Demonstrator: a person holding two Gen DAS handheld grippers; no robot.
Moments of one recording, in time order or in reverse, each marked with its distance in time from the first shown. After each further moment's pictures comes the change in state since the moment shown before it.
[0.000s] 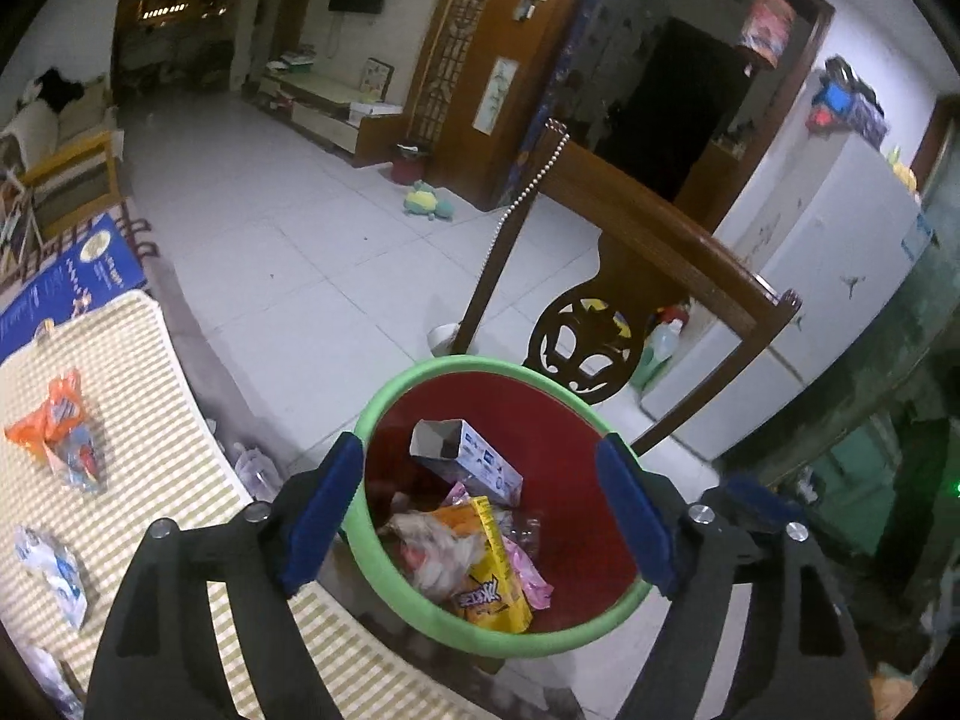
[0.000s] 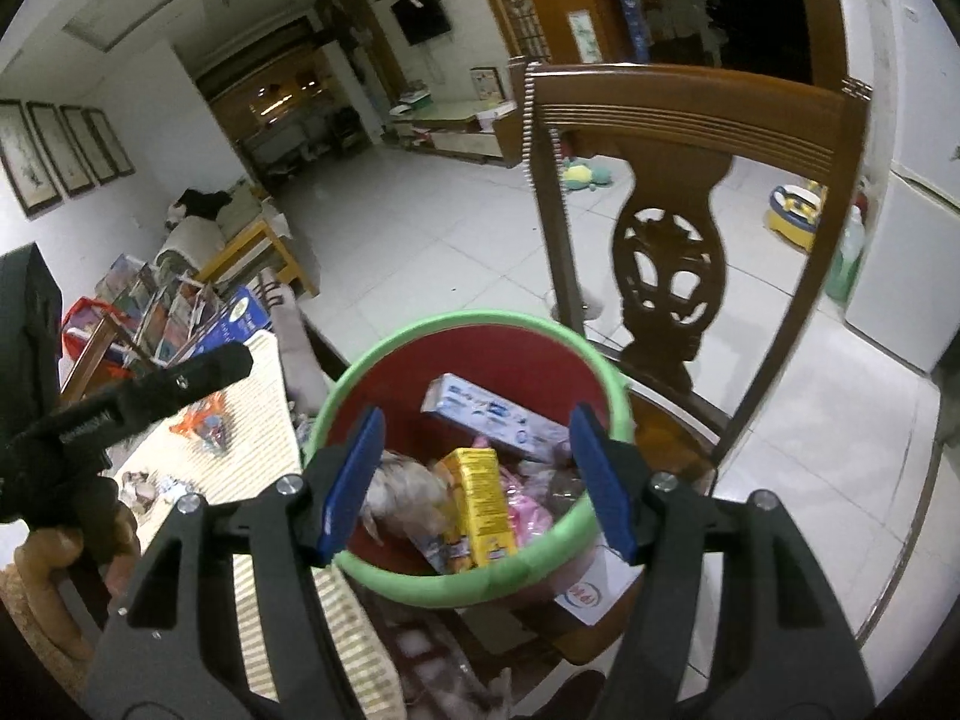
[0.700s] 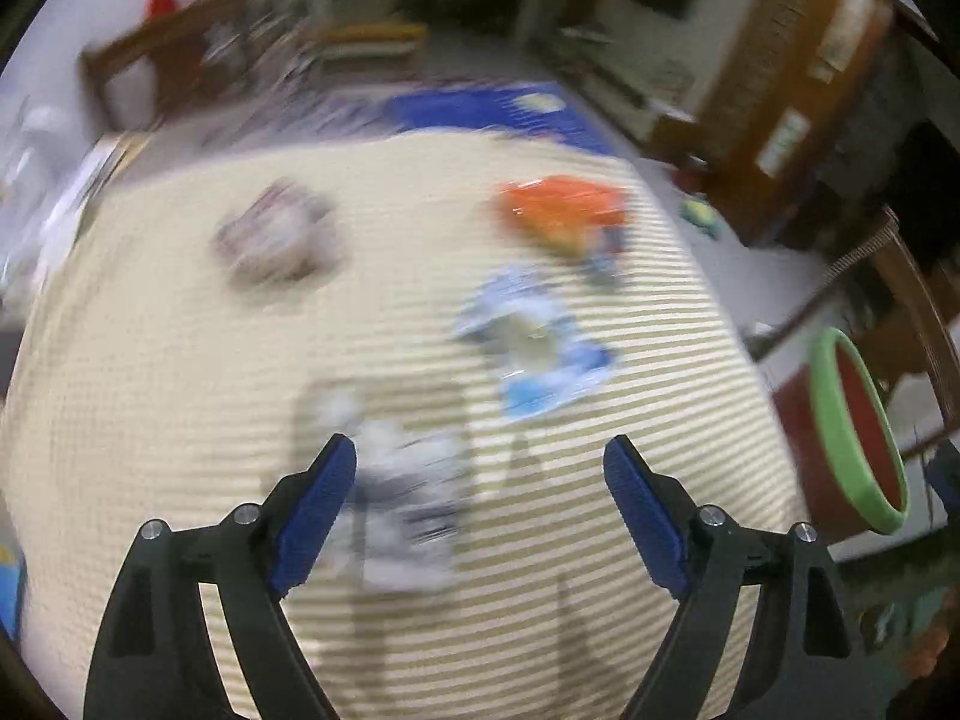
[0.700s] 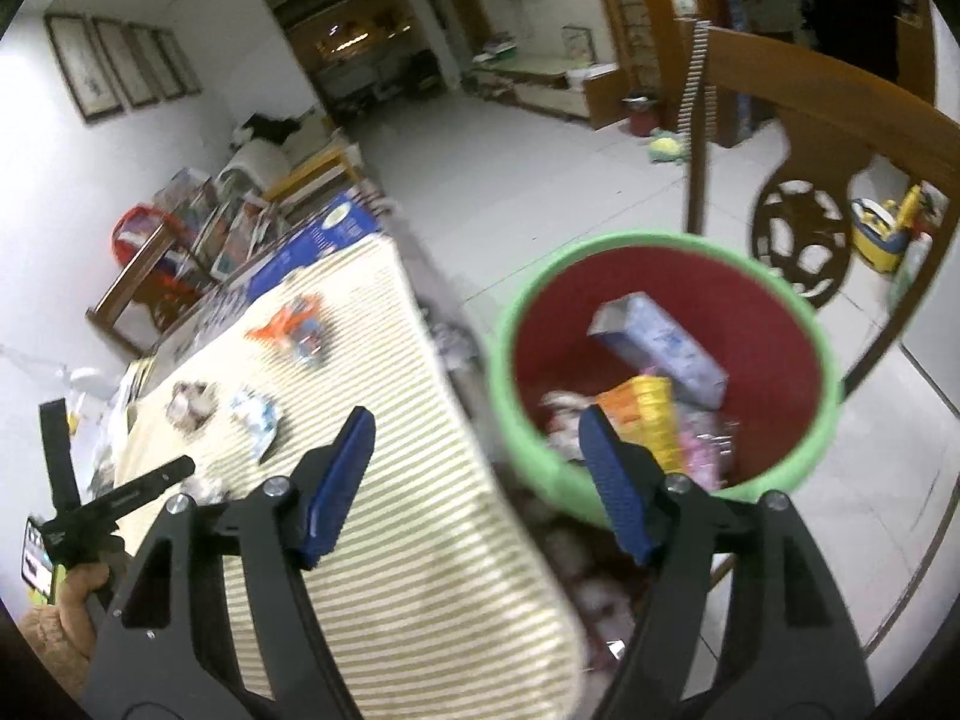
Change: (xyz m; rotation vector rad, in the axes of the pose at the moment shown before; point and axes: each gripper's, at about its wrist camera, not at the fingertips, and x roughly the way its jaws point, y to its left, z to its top) left arm -0.136 0.259 -0.159 -0.456 0.040 0.488; right arm 0.029 0.136 -0.057 -0.152 0.136 0.130
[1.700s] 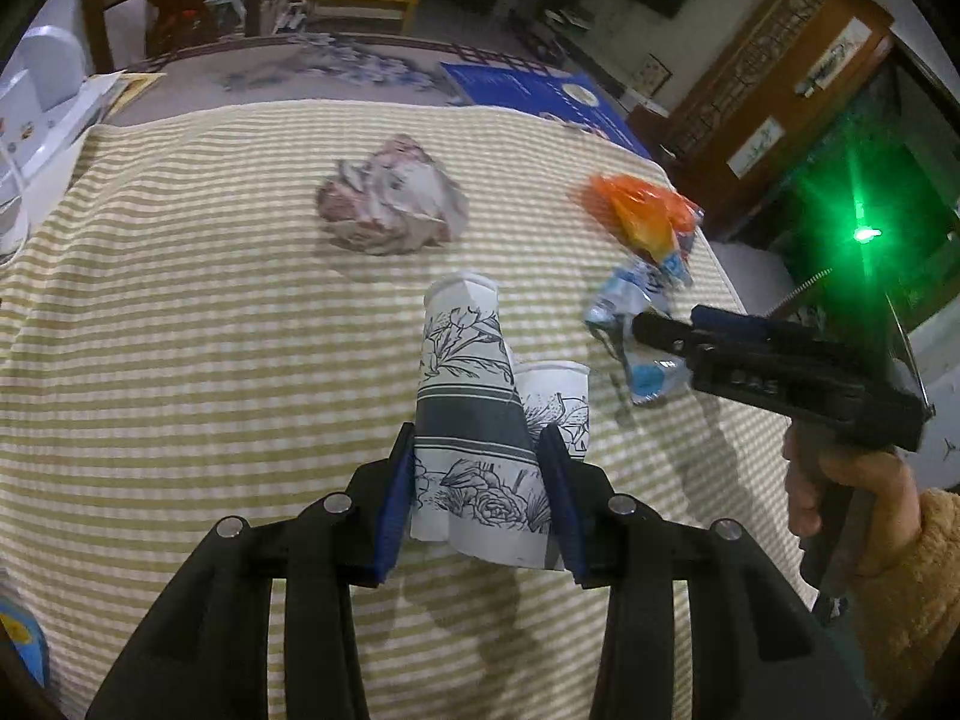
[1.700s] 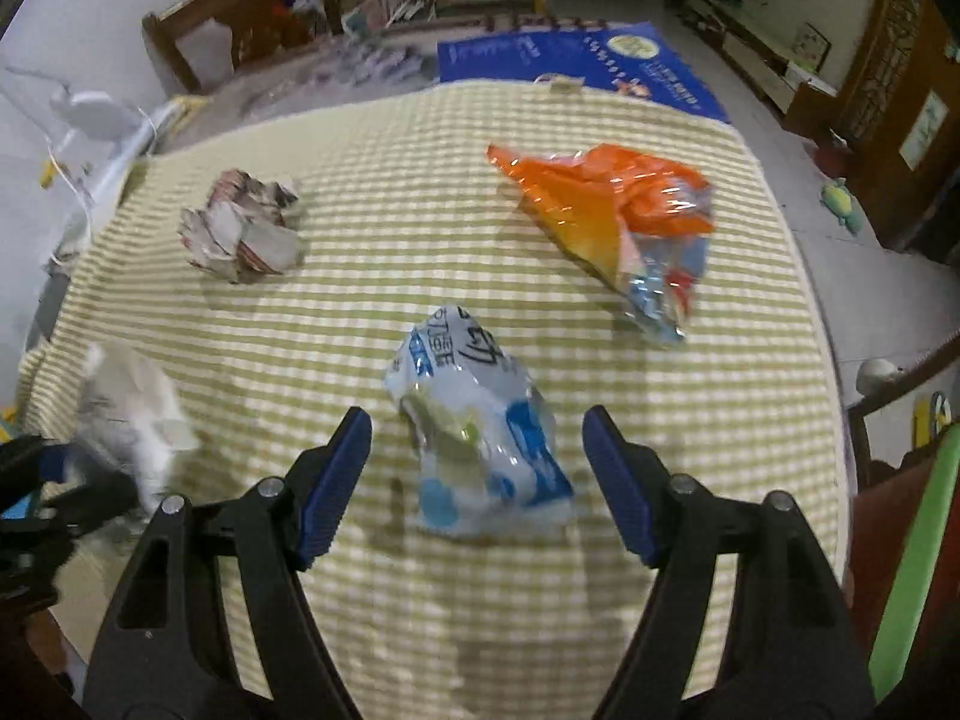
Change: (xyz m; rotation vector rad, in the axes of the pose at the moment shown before) left arm 0.010 0.106 0.012 -0.013 0.056 -0.156; right arm 0.226 0.240 -0.022 -0.528 0.368 0.032
